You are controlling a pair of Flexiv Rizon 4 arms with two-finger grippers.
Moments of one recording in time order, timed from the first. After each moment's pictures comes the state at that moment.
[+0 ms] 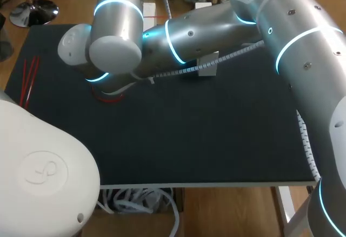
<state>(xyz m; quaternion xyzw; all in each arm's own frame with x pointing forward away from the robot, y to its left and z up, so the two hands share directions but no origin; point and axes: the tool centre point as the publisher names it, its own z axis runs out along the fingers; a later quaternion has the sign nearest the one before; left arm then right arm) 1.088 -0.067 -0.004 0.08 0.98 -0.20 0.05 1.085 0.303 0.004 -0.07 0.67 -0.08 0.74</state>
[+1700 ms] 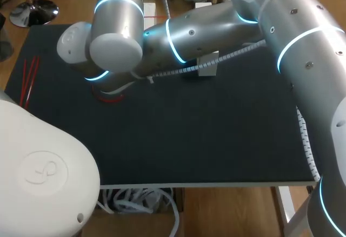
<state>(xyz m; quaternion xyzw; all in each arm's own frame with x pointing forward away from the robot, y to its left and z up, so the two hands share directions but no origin) 1.088 -0.067 -0.004 0.08 0.98 -0.20 0.05 1.085 0.303 0.006 -0.07 0.67 -0.07 0.73</state>
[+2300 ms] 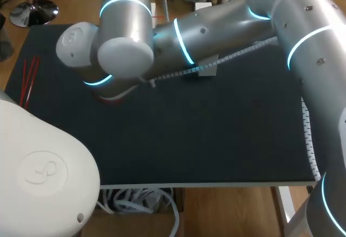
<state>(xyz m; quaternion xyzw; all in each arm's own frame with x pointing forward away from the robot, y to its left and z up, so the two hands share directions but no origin) 1.088 -0.067 -0.004 0.08 0.98 -0.20 0.05 1.044 0.289 0.025 -0.05 0.67 -0.02 0.74</state>
